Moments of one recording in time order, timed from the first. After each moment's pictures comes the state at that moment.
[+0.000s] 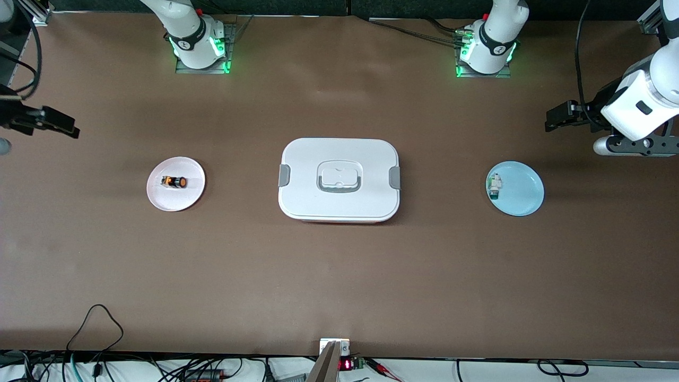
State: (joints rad) left arm -0.03 0.10 -0.05 -1.48 -0.04 1.39 -0.10; right arm -0.03 0.09 -0.04 -1.59 -0.03 1.55 -0.02
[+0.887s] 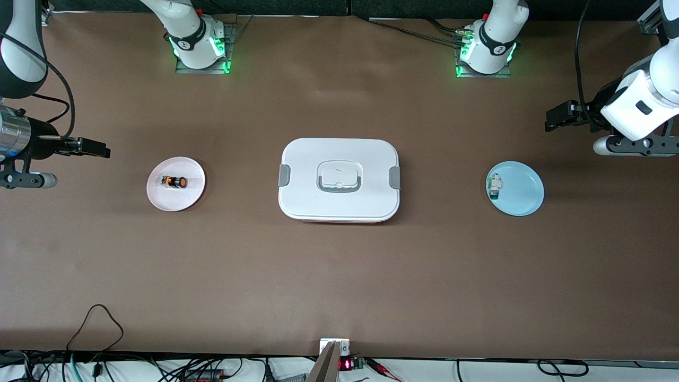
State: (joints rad) left arm -0.03 0.10 -0.05 -1.48 -0.04 1.39 -0.10; right arm -0.03 0.20 -0.05 -1.59 0.02 1.55 -0.02
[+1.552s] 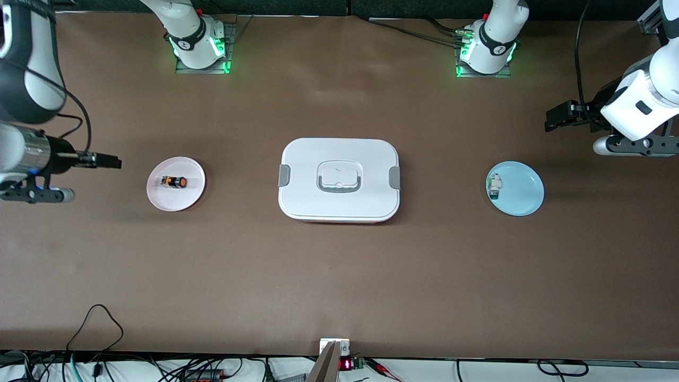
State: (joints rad) left arm -0.03 0.10 -0.05 -1.48 -0.04 1.39 -0.10; right arm -0.02 0.30 -0.05 -1.59 0.02 1.62 -0.02
